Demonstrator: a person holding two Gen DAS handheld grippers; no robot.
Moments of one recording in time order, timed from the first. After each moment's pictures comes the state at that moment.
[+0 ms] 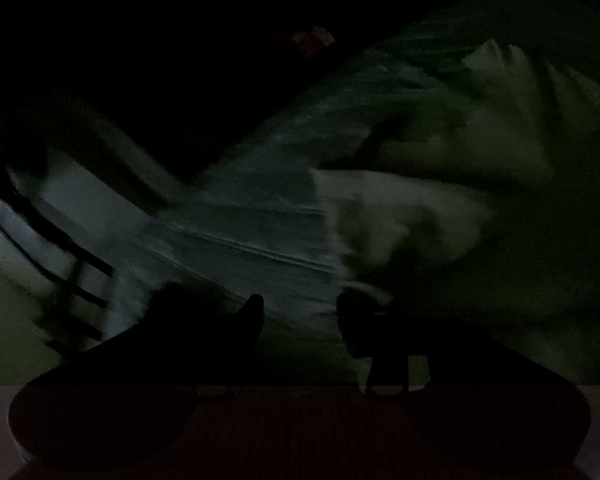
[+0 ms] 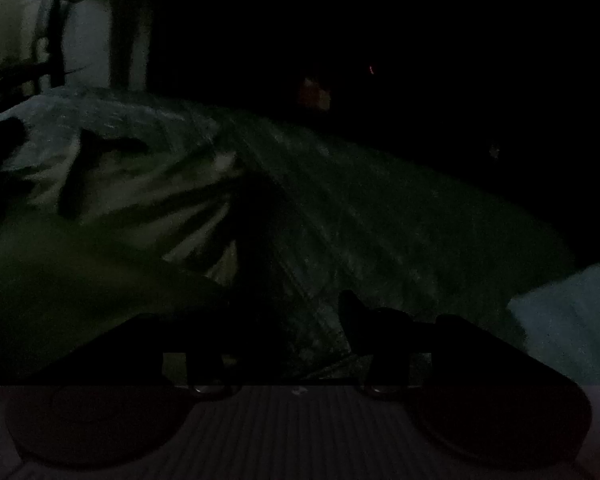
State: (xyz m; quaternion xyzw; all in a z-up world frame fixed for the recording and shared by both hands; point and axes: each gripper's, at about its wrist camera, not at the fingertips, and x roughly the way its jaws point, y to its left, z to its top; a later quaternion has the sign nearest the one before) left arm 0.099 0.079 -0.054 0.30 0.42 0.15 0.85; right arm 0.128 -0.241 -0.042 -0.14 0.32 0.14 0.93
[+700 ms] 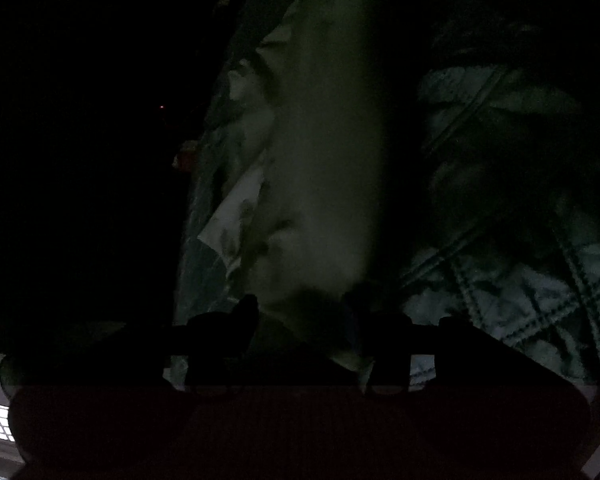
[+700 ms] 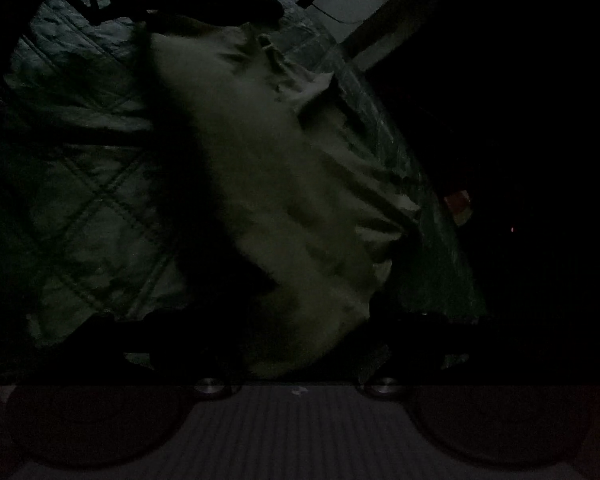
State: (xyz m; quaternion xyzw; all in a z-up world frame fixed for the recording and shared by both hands) left arm -0.041 -0.005 -0.107 0.60 0.33 -0.03 0.73; right arm 0.039 -0.190 -0.071 -0.49 0.21 0.32 0.78
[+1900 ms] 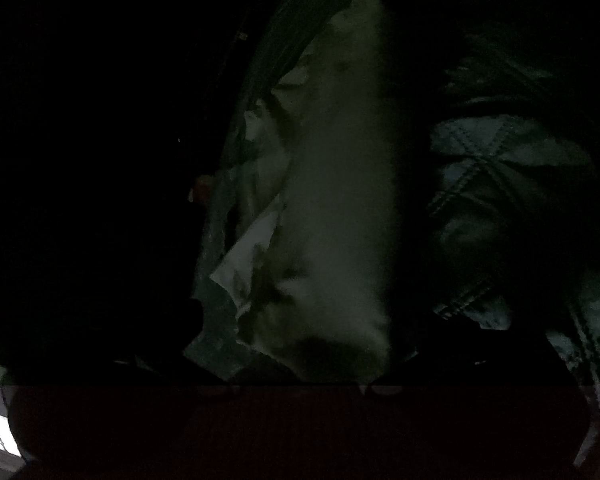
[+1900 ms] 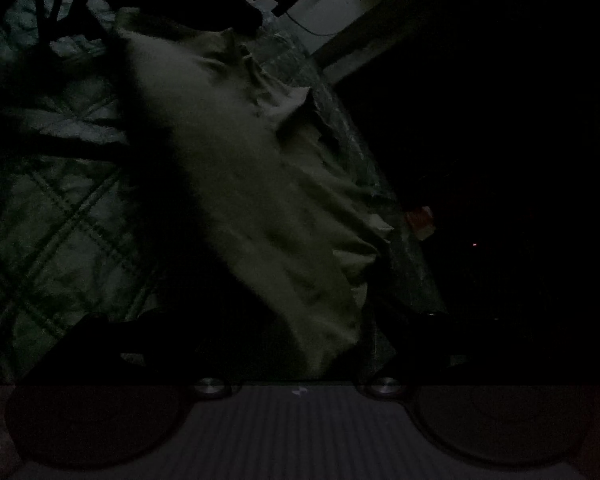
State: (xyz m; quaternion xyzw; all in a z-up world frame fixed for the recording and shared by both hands) left arm -0.038 -0.013 -0.106 0.58 0.28 -0.04 0.76; right arm 0.031 -0.179 -0.080 -0.49 0.17 0.28 0.81
